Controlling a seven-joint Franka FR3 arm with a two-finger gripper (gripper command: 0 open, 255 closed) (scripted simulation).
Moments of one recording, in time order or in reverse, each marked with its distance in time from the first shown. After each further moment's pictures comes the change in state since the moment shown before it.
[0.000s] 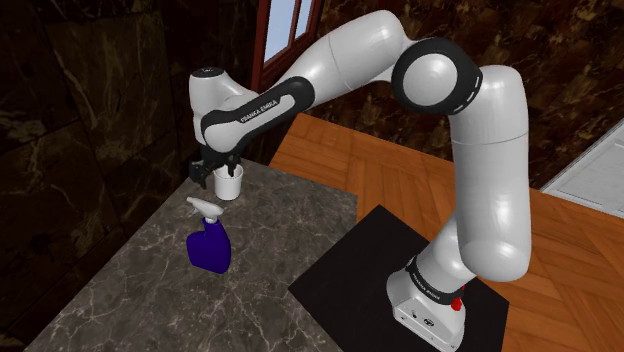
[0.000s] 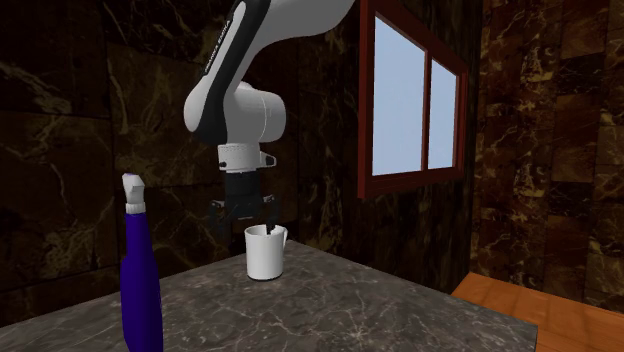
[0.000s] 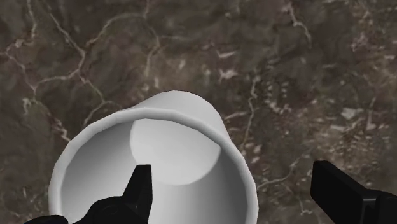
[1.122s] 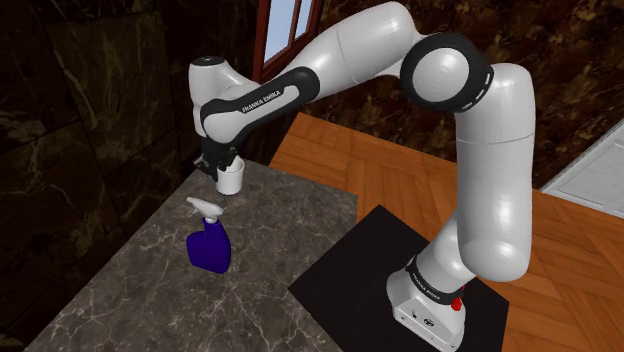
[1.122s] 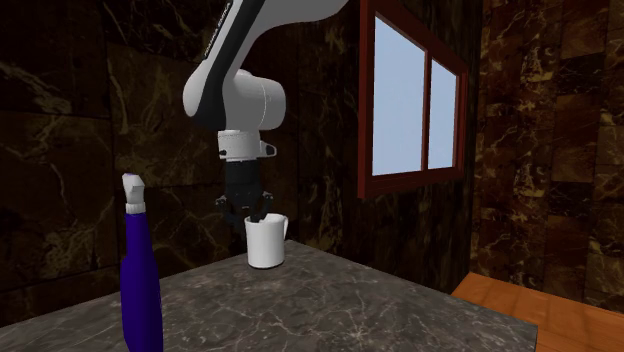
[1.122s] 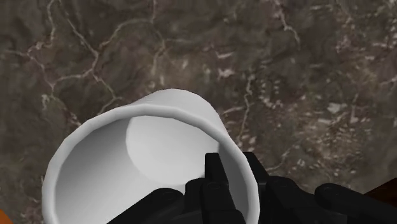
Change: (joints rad) arm -0.006 -0.041 0.008 -0.002 0.011 -0.038 -0.009
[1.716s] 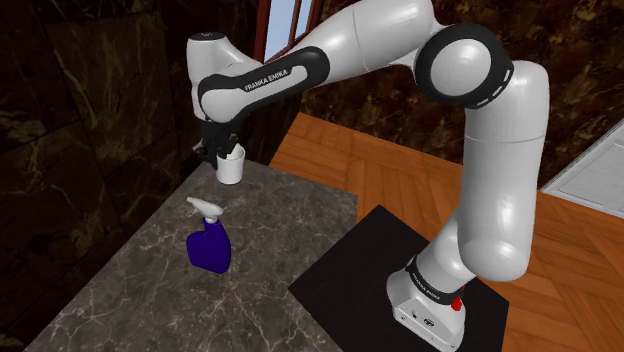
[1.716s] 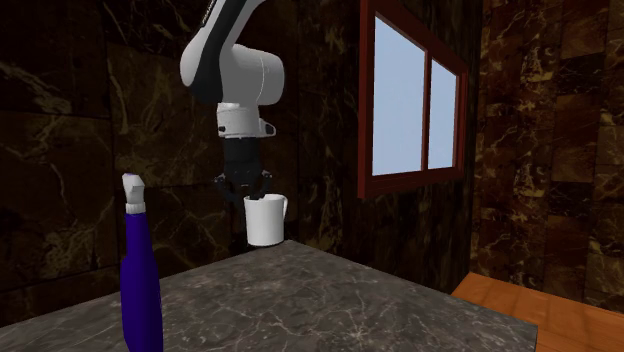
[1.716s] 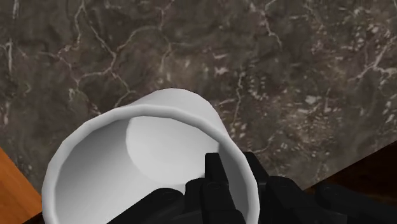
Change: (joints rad) arm -0.007 -0.070 0.014 0.019 0.022 -0.087 -0.016
